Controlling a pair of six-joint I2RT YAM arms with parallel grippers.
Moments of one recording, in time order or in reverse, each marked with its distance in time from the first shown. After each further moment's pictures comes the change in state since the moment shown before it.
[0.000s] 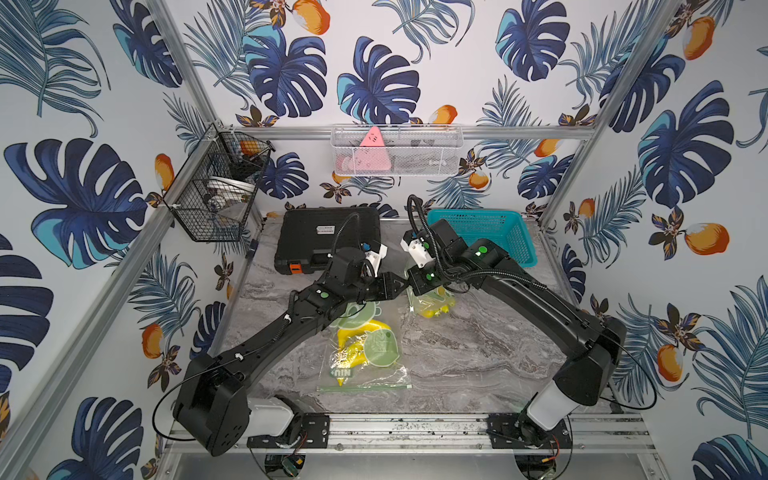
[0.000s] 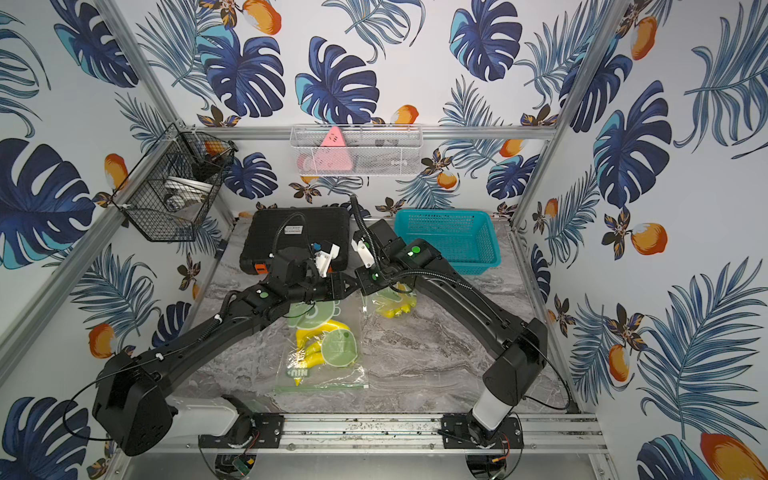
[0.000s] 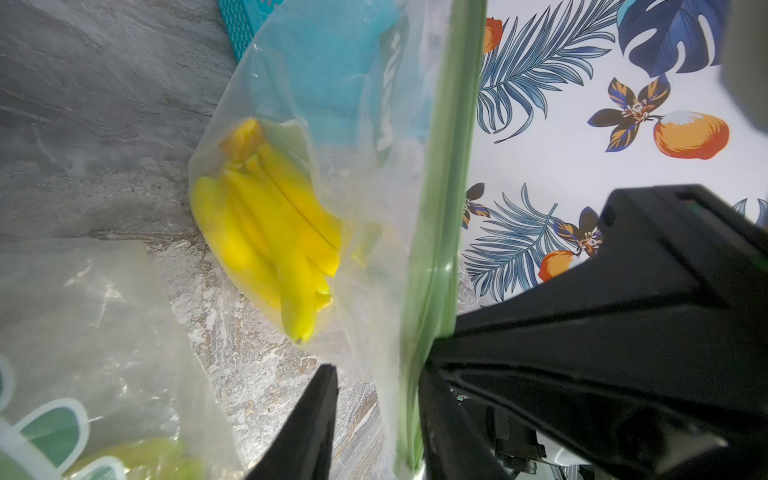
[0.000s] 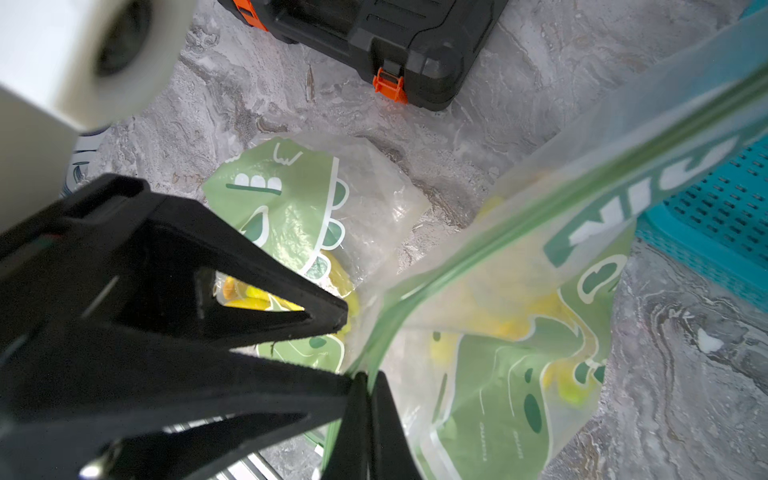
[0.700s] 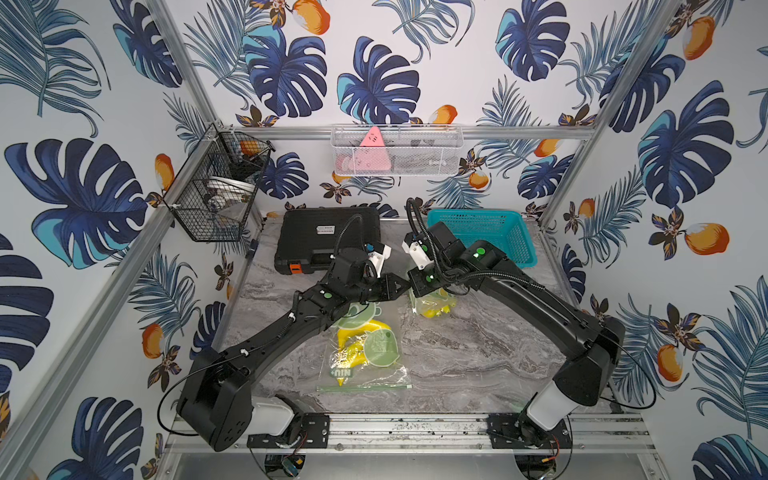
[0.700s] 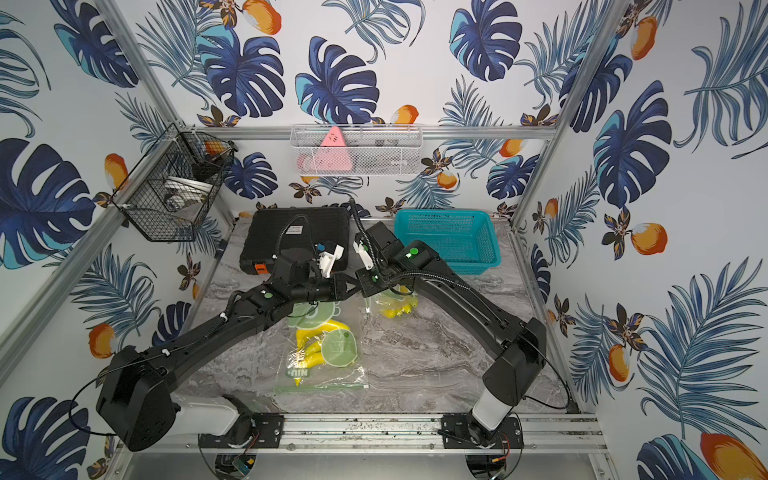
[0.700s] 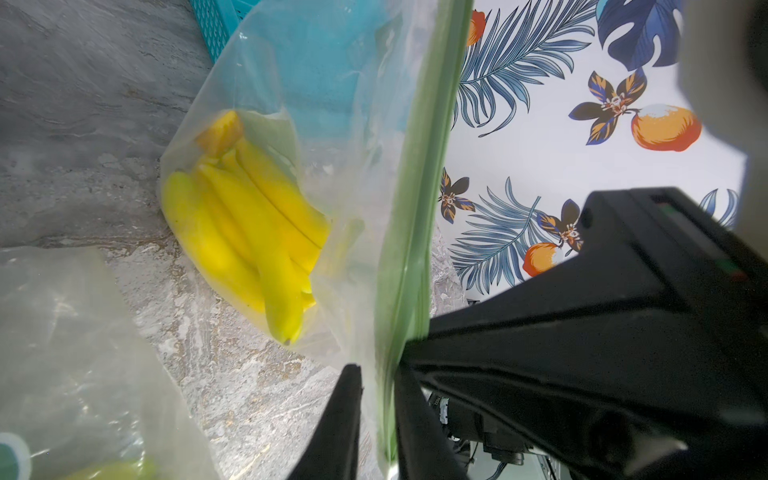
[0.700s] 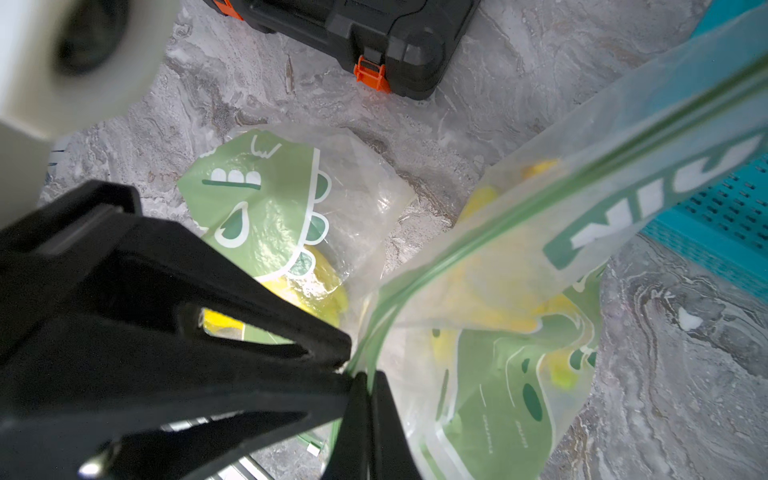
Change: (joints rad) left arm -0.006 0.025 -0.019 0.071 0.042 -0.027; right arm 0.012 0.000 -0.013 -0.008 0.042 0.026
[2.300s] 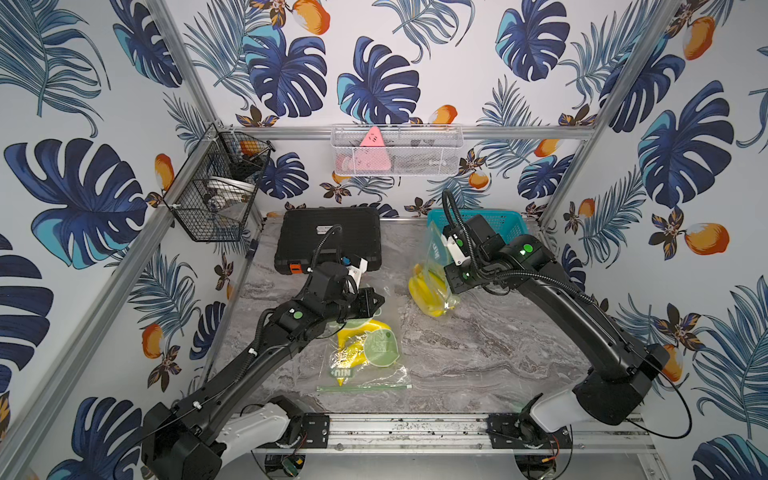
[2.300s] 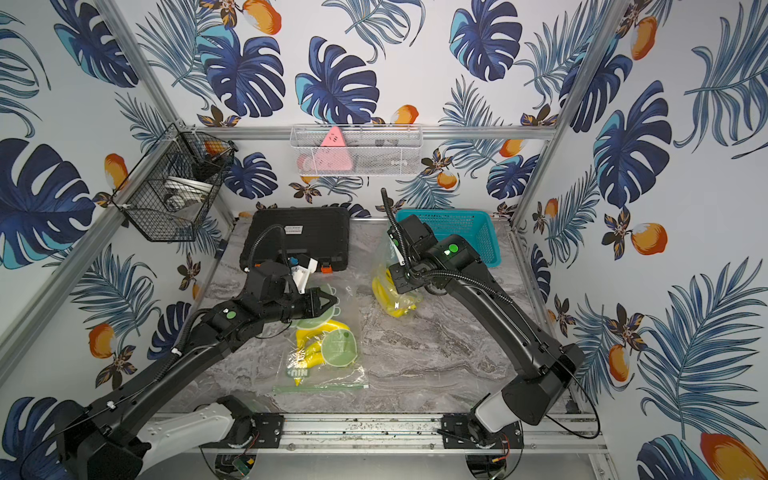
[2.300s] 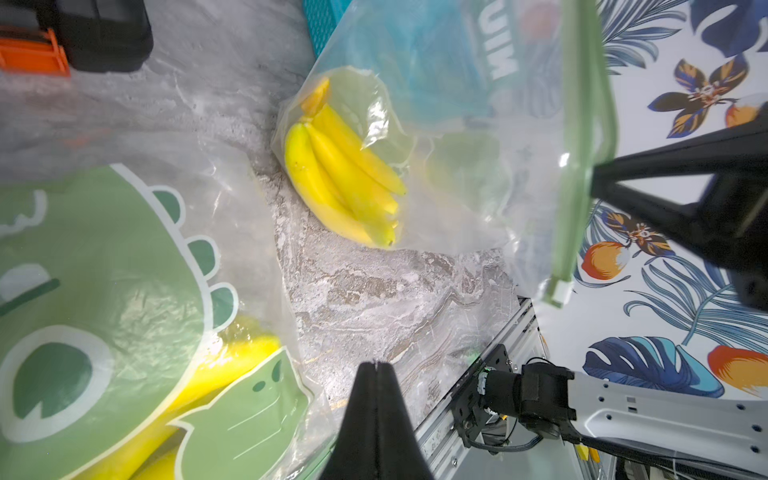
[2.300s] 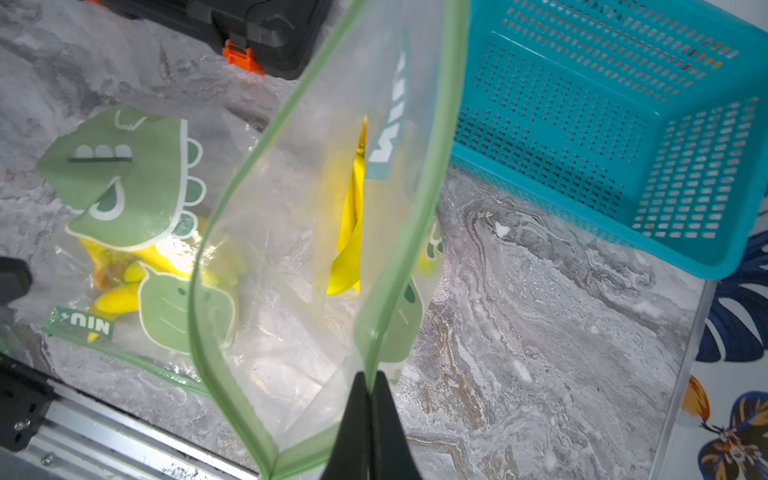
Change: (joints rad) left arm 0.009 -0.288 -0.018 -0.365 -0.177 0.069; right arm -0.083 -0.142 0.048 -0.262 0.183 -0.057
